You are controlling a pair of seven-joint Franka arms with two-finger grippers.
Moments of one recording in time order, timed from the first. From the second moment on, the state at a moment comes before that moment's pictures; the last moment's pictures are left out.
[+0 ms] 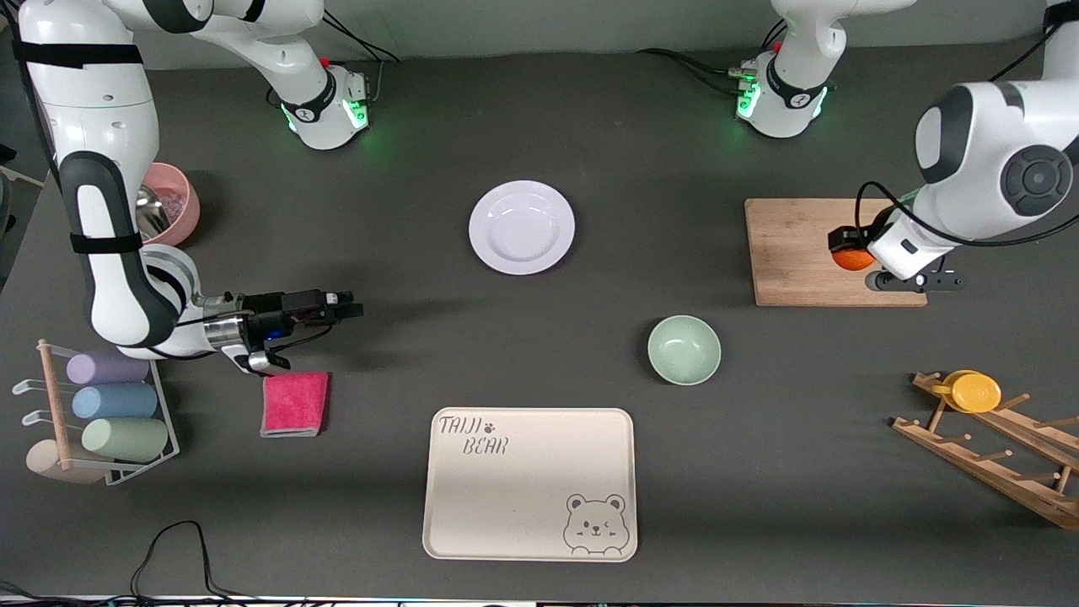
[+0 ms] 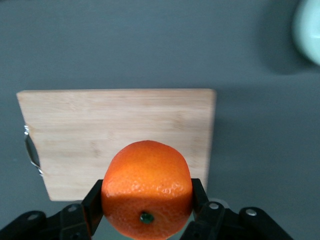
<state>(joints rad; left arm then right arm) 0.02 -0.07 -0.07 -2.19 -0.03 1.87 -0.03 0.10 0.52 -0.24 -1.97 1.31 1.45 -0.81</state>
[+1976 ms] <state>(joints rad) -0.49 0.58 -0.60 -1.64 0.18 2.03 -1.28 0.15 0.50 -0.23 -2.41 1.46 1.63 -1.26</state>
